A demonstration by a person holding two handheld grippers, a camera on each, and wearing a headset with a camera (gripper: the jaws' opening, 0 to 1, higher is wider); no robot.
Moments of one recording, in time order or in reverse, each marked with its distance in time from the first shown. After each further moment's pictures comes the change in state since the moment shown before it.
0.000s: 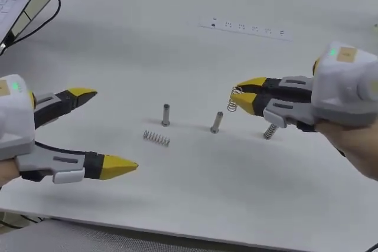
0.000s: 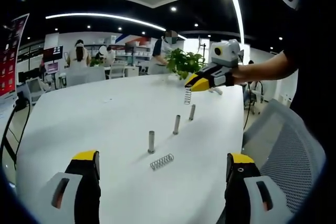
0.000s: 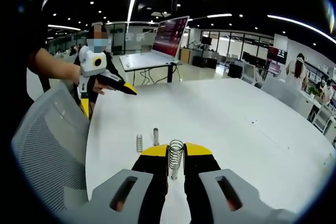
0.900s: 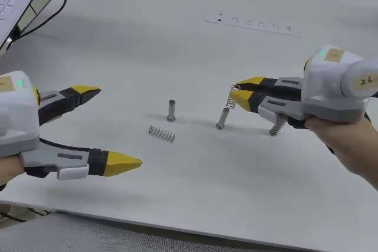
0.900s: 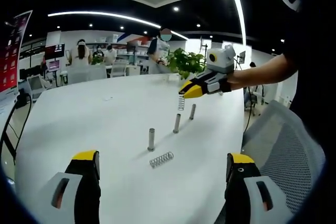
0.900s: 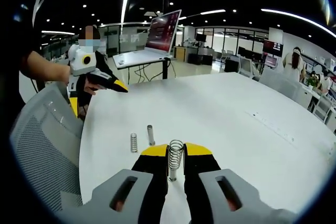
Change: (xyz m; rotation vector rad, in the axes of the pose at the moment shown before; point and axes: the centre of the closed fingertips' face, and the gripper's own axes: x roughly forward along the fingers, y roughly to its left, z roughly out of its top) left arm -0.003 -0.001 -0.004 -0.020 0.000 0.007; right arm 0.020 -0.006 -0.016 0.056 0.011 -0.021
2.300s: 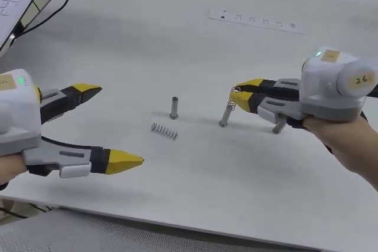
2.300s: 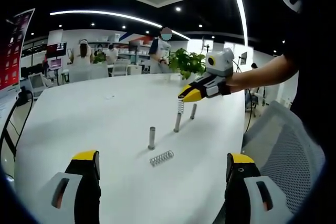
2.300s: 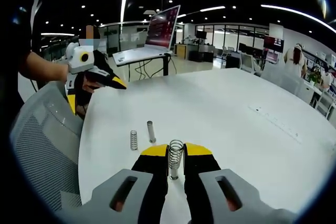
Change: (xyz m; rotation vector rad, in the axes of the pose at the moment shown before) left arm -0.003 0.001 -0.004 -0.015 0.002 0.010; right arm 0.010 0.002 -0.010 0.021 0.018 0.016
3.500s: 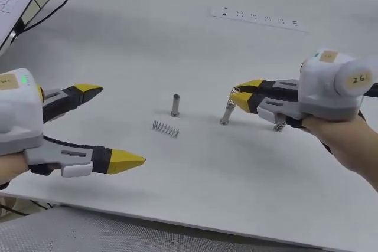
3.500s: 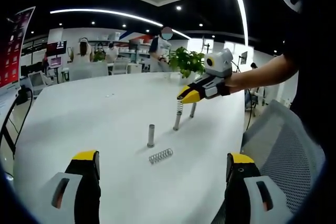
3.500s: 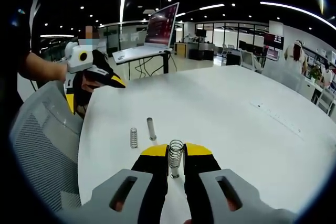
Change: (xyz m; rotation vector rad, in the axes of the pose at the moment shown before) left arm 0.000 -0.002 -0.002 -0.007 0.011 0.000; right arm 0.003 0.001 -0.008 0.016 0.011 0.008
